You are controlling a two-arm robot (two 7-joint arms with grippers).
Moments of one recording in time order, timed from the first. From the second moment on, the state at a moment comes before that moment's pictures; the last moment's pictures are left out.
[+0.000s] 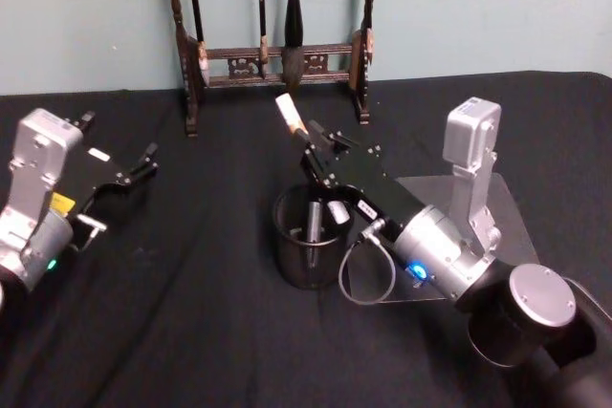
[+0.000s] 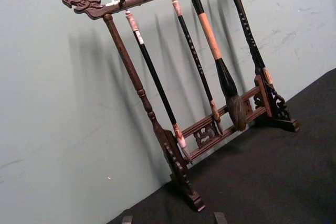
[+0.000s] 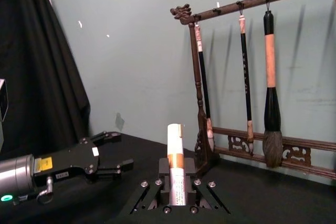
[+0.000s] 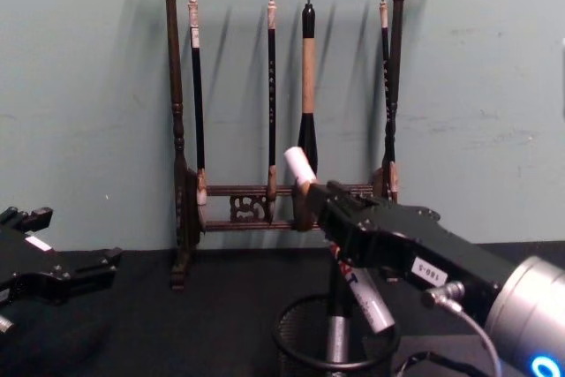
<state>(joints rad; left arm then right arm) -0.20 0.60 0.45 -1.41 -0.25 -0.12 0.03 0.16 0.20 -0.40 -1.44 0.43 -0.17 0.42</state>
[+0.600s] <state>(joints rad) -0.20 0.60 0.45 -1.41 -0.25 -0.12 0.03 0.16 0.18 -0.41 -1.40 0.38 -0.22 0.41</state>
